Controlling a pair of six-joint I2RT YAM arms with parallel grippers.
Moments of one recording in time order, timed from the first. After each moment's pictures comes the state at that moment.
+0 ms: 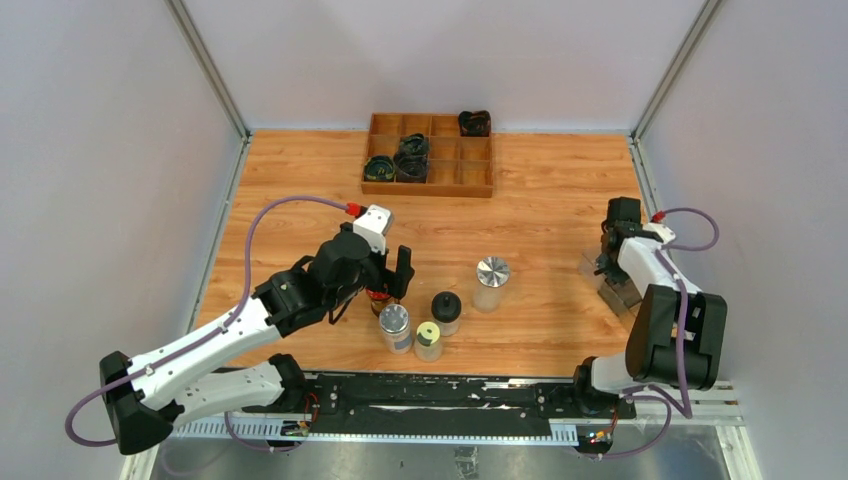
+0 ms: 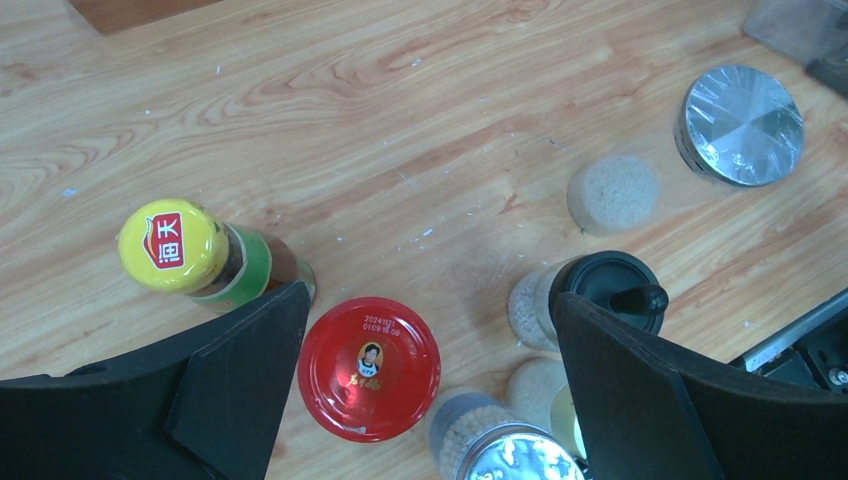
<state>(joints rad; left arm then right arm) -0.92 0.92 0.83 -0.42 -0.32 -0.32 -0.19 1.39 0.81 -0.57 0.46 0.72</state>
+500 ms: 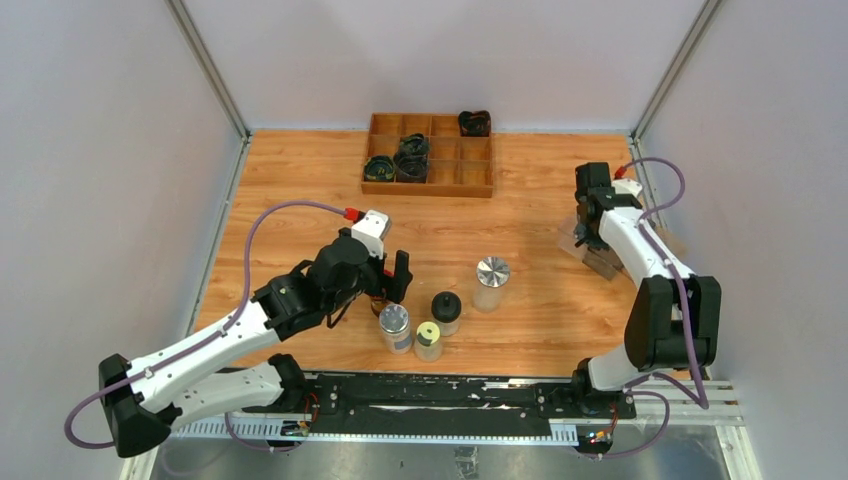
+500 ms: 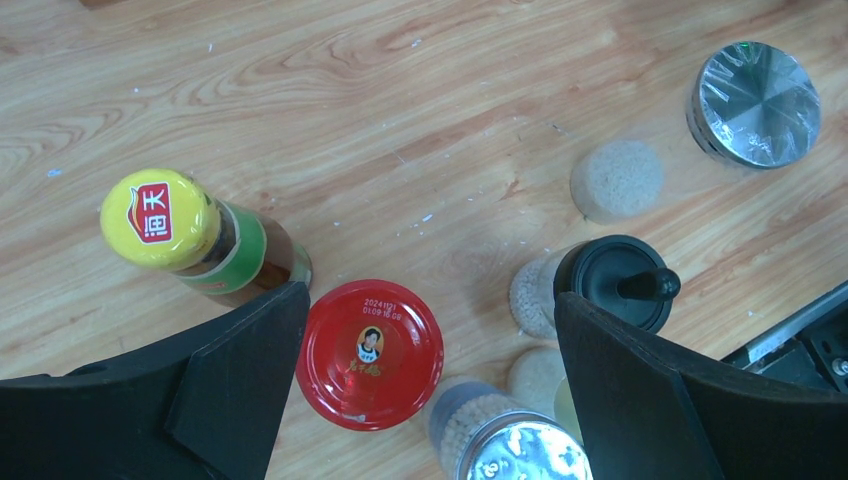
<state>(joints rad) -0.92 0.90 0.79 -0.41 -0.31 -0.34 0.02 1.47 1.06 -0.70 0.49 0.60</state>
